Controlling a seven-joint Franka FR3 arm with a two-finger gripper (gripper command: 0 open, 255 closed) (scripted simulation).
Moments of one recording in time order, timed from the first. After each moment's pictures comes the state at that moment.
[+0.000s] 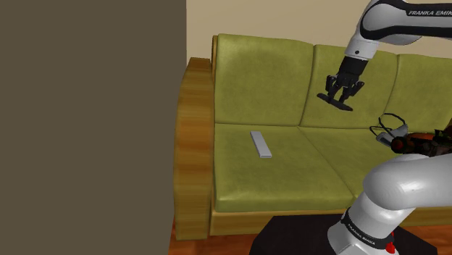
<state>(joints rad) -0.33 -0.76 -0.24 -2.33 -0.09 1.59 0.28</state>
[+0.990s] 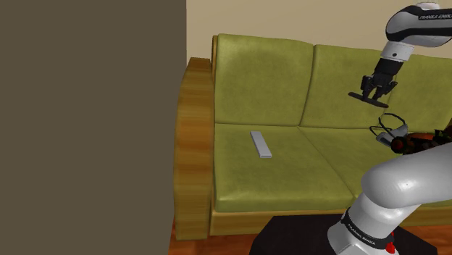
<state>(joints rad) -0.38 -0.57 -0.59 -2.10 -0.24 1.59 -0.10</state>
